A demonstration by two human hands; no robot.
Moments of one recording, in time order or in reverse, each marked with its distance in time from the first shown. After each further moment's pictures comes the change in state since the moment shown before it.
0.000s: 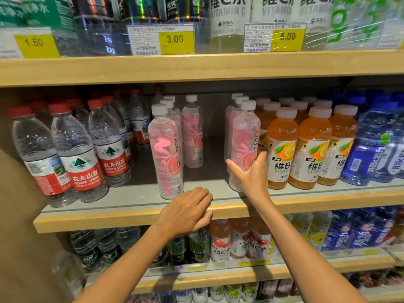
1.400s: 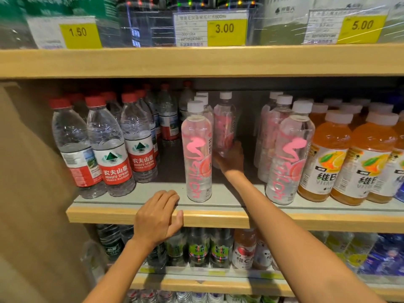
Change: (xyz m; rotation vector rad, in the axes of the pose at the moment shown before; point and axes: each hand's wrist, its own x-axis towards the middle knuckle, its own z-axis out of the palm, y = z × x) left_hand -0.099 -0.051 0.004 0.206 0.331 -0.444; right_hand 0.037 -0.031 0.135 -0.027 -0.280 0.005
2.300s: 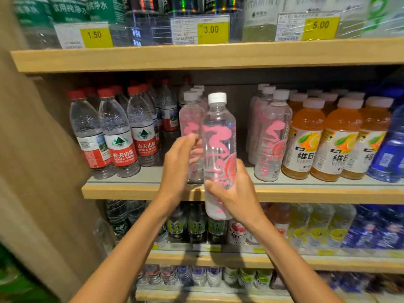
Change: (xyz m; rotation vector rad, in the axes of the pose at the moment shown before) left_hand 0.105 0.092 -0.104 -1.229 -0.033 -0.858; right_hand -0.175 -0.038 -0.095 0.437 -0.226 -0.162
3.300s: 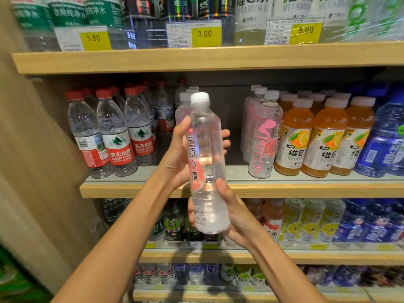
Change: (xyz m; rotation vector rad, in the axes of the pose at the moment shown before) left_hand 0.017 0.019 0.005 -0.647 -0.548 -0.308; right_hand -0.032 -0.002 0.004 0.766 -0.478 0.342
